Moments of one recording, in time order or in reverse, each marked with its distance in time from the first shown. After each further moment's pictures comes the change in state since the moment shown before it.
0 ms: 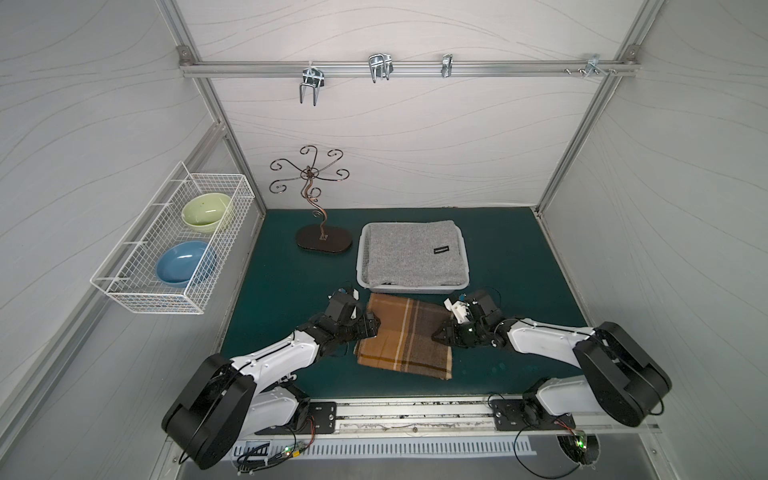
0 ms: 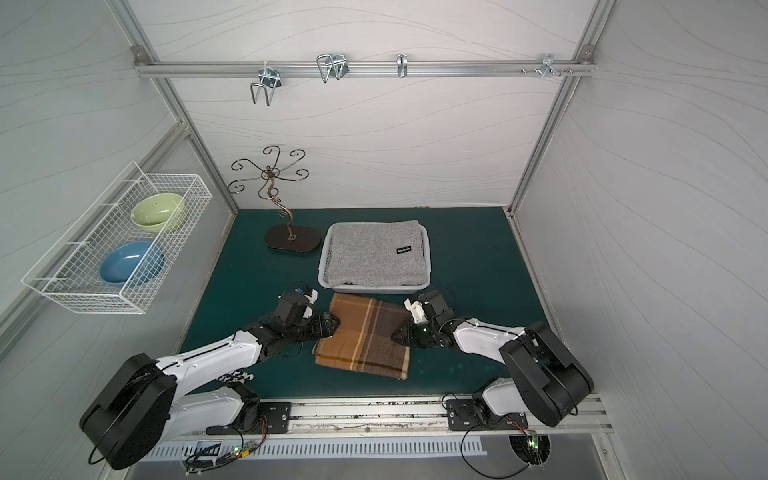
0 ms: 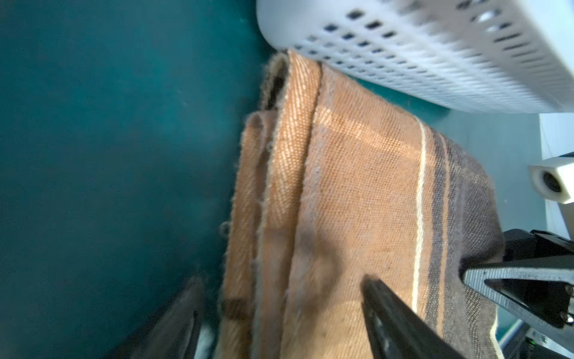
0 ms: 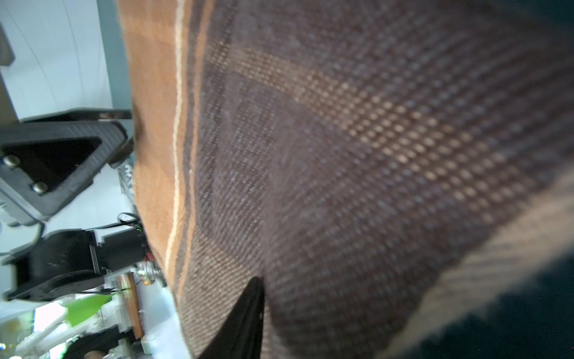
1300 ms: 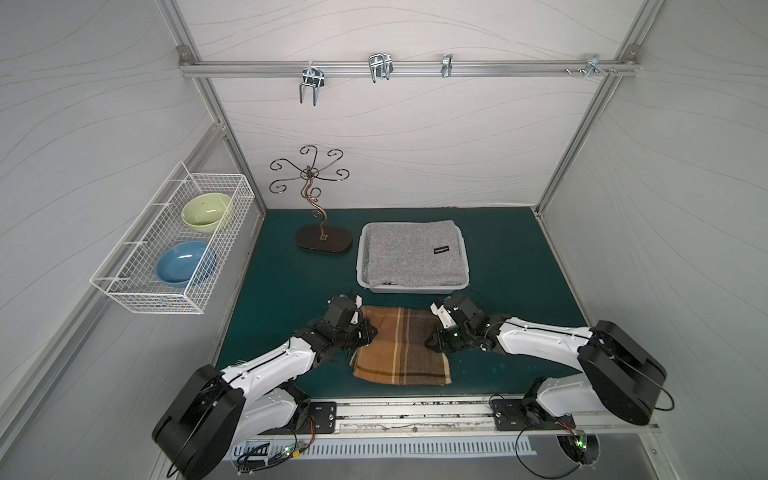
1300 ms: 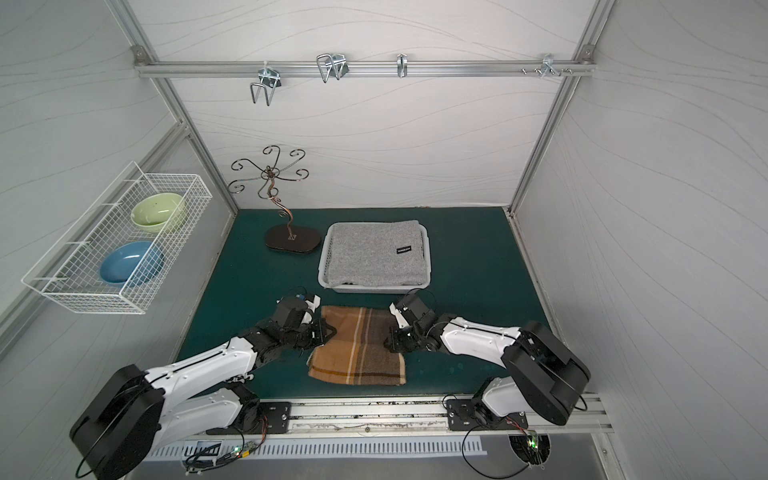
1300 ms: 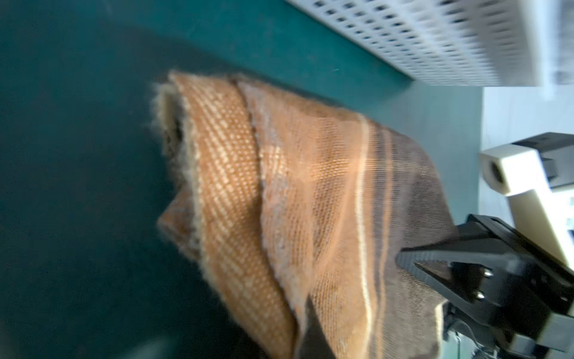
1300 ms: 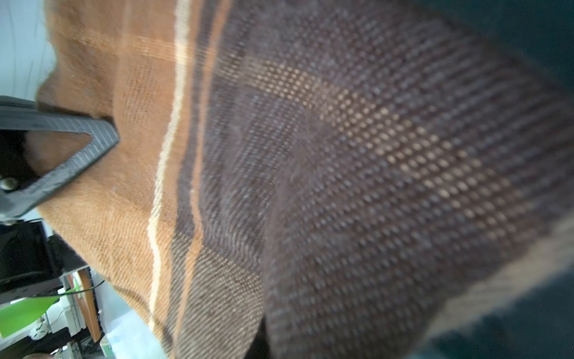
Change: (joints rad) left arm -0.049 -0.163 -0.004 -0.106 0.097 -0.117; right arm 0.226 -0.005 0.140 -0.174 0.161 0.052
